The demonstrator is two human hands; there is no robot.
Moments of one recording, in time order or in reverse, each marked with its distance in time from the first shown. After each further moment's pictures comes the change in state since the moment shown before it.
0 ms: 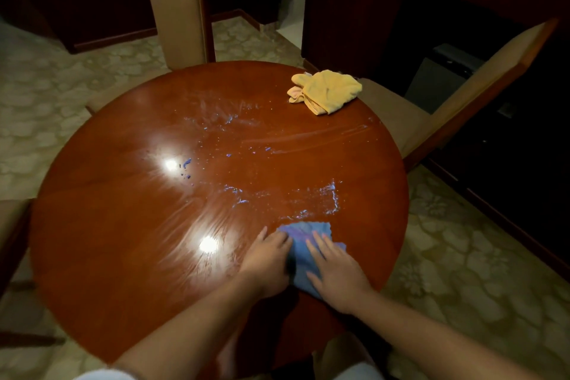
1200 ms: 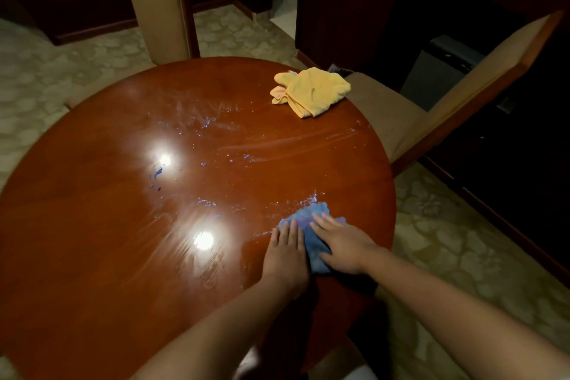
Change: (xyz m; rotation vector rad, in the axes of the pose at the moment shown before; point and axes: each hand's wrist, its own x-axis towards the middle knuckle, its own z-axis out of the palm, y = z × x) left_hand 0.079 0.056 -0.005 0.145 -0.230 -0.146; right_hand 0.045 0.089 -0.067 -0.037 -0.076 -0.123
